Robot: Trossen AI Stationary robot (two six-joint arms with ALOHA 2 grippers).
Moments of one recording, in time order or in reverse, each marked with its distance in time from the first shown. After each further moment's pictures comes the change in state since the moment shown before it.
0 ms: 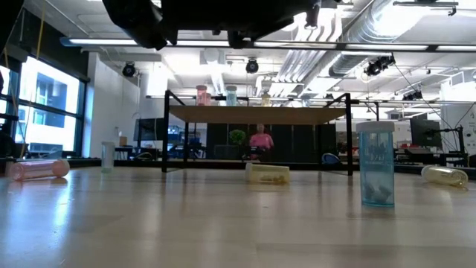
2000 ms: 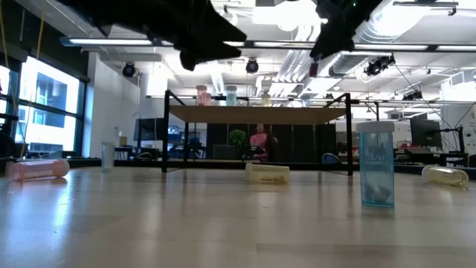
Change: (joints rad) left arm 0.056 -0.460 -0.312 -0.594 0.217 -0.312; right arm -0.692 -0.100 -0.221 0.227 -0.221 -0.111
